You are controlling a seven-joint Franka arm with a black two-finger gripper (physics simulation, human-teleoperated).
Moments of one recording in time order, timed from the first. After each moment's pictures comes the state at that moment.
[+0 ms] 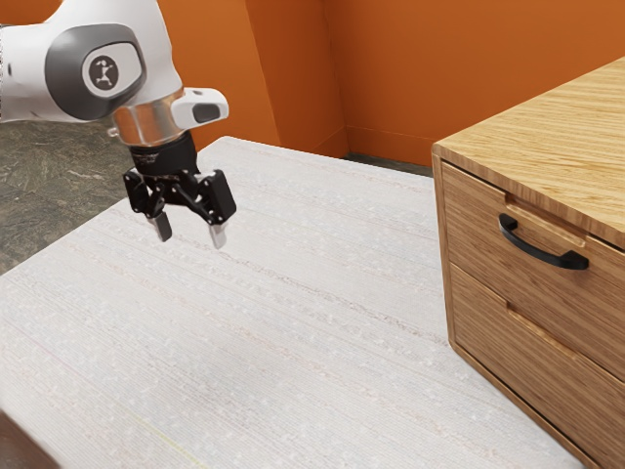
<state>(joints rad) 0.08 0.03 0.10 -1.46 -0.02 1.43 -0.07</state>
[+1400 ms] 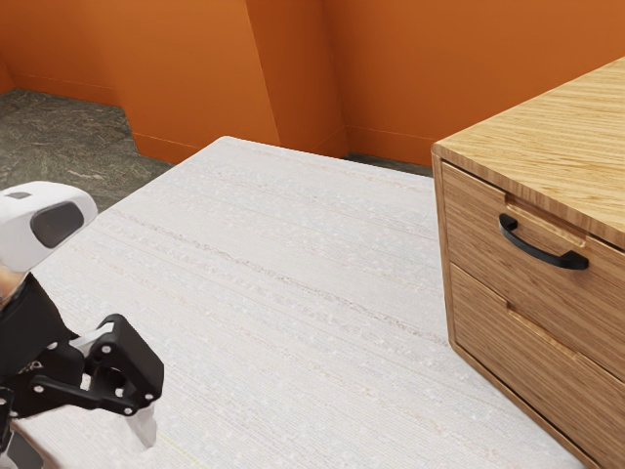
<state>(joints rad) 0.05 -0.80 -0.27 -1.98 -0.27 1.28 -1.03</state>
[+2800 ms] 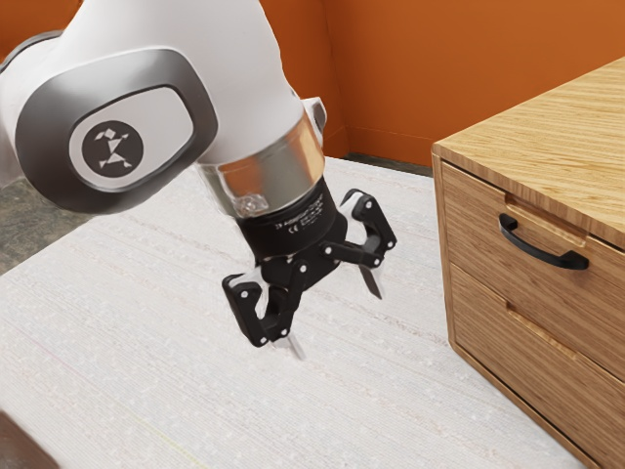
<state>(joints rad) 0.01 -0.25 -0.34 -1.69 -0.15 1.61 -1.60</state>
